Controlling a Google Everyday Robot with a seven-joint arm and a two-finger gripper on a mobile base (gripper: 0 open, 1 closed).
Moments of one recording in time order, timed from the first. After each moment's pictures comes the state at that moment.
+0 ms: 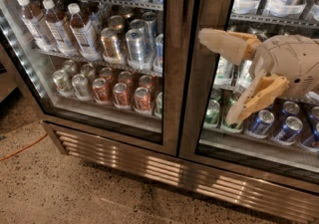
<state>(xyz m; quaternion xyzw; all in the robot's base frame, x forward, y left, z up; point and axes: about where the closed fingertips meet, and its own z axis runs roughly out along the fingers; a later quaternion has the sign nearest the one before) 0.399 -0.085 1.018 -0.51 0.48 0.50 0.51</state>
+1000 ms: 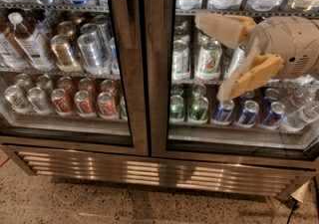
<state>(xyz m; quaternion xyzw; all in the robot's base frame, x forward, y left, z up) 0.417 -0.079 1.040 -0.51 0.49 0.49 0.51</state>
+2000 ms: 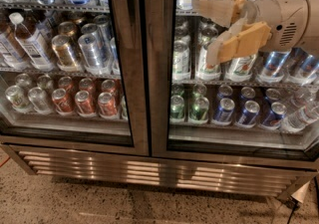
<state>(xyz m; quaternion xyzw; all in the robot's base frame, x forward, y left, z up) 0.463 -0.070 1.056 -0.49 0.52 0.49 0.50</state>
